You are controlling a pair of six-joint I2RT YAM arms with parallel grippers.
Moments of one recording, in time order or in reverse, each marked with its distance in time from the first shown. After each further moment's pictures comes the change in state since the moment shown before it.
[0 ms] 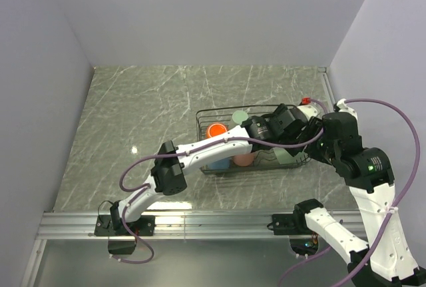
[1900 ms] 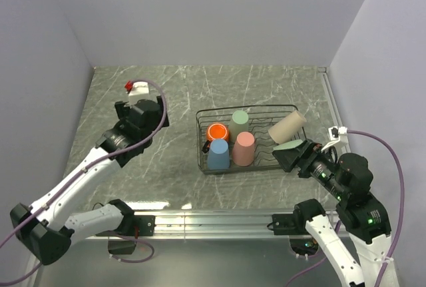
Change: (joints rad) left arm 0.592 -1.271 -1.330 0.157 -0.417 -0.245; right arm 0.002 -0.462 -0.396 0.445 -0.454 0.063
